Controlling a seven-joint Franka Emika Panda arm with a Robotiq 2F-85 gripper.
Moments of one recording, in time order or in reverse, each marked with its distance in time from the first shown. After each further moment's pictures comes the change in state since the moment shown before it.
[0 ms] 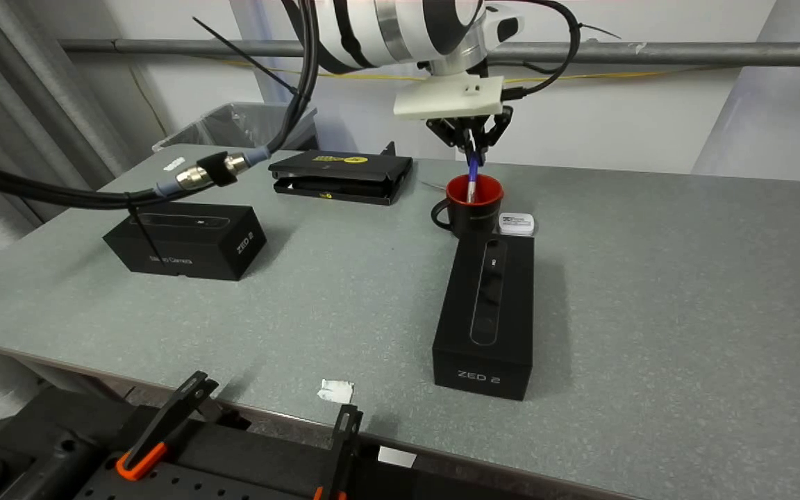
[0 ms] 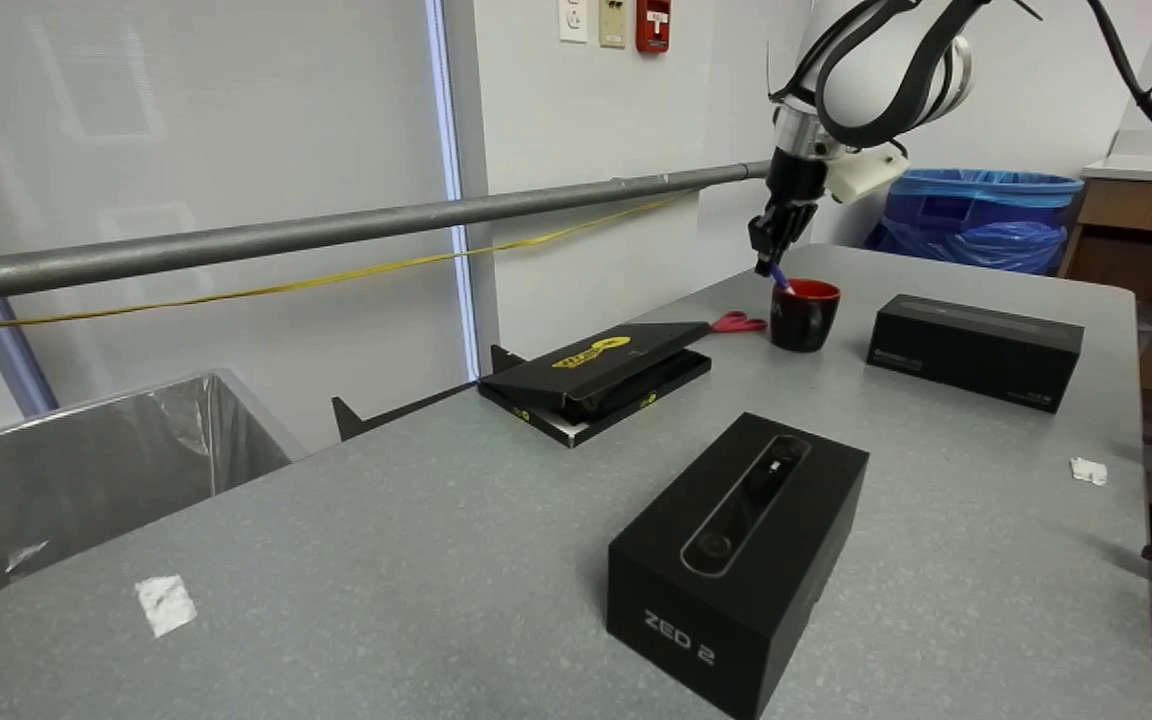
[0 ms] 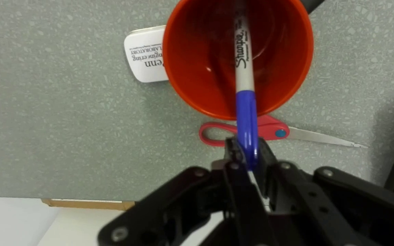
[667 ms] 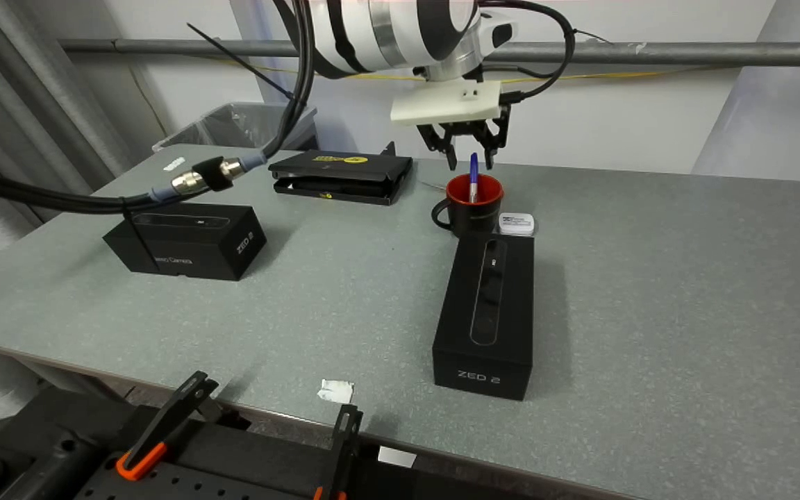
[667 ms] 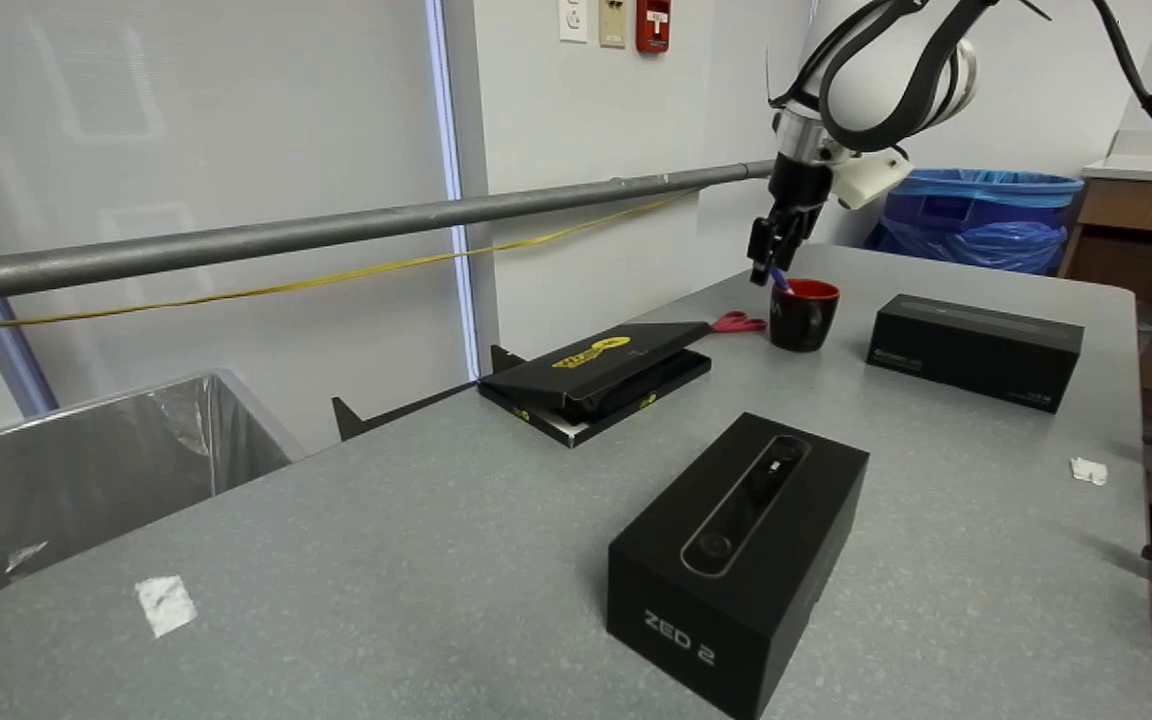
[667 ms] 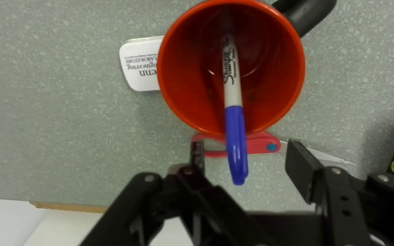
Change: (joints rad) arm 0.002 -0.005 0.006 -0.021 -0.001 0.000 -0.041
